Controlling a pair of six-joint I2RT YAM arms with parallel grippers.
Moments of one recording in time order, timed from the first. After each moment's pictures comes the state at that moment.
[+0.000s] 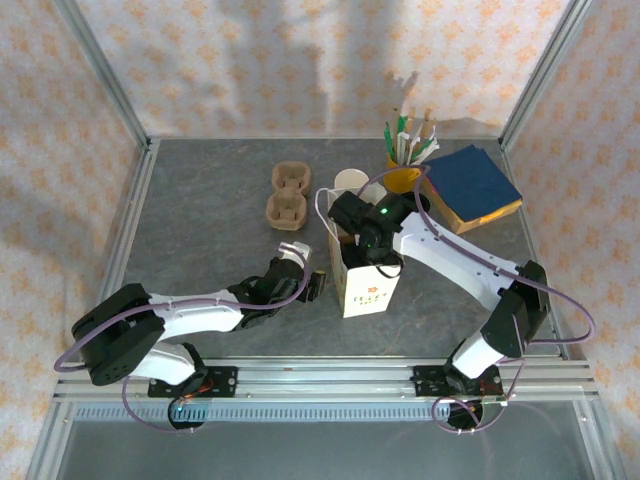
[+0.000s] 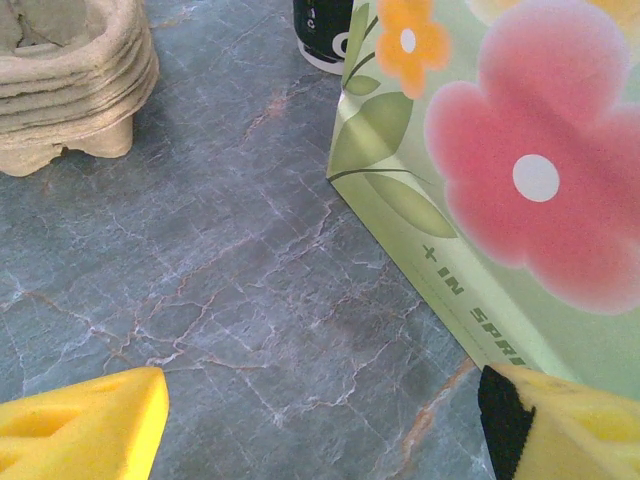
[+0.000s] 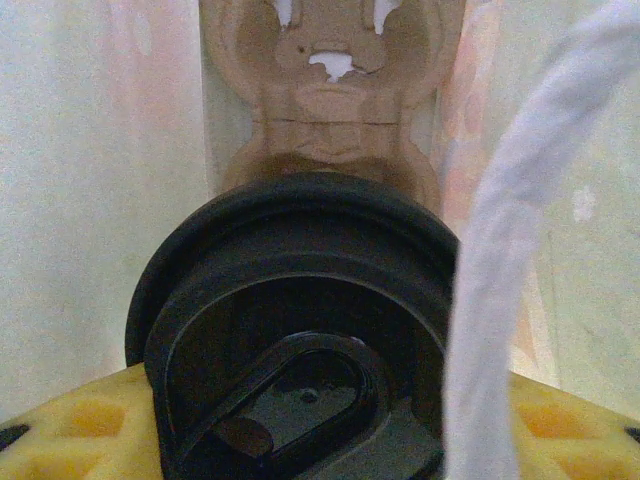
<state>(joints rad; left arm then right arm) -0.87 1.38 0.51 0.22 -0.36 -0.39 0.82 1.57 1.47 -1.35 0.04 0.65</state>
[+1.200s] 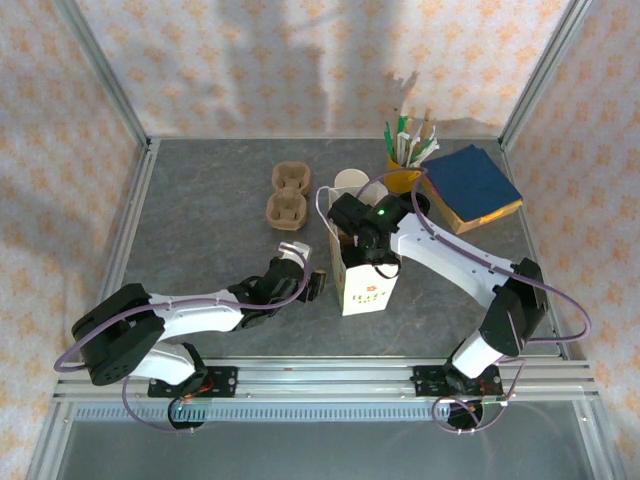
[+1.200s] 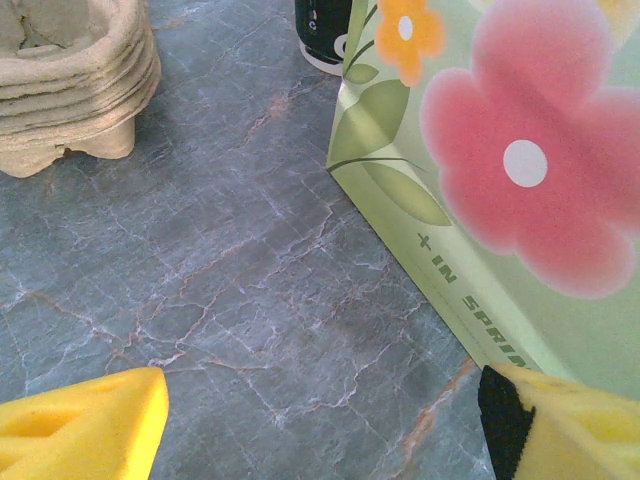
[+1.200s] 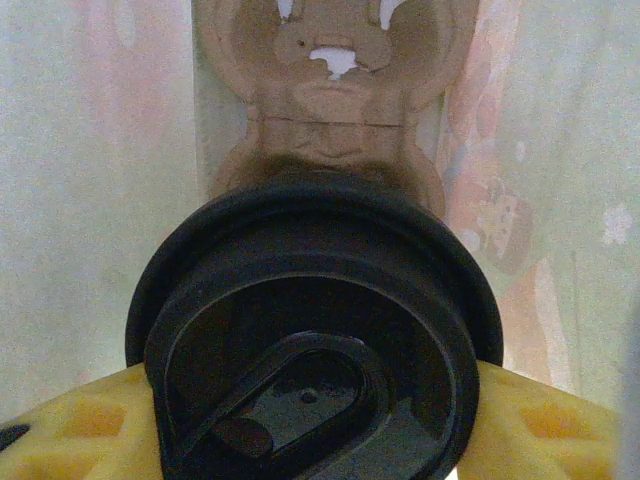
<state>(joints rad) -0.87 1.38 0.51 0.22 -0.37 -0.39 0.81 1.58 1.43 -1.30 0.03 0.64</state>
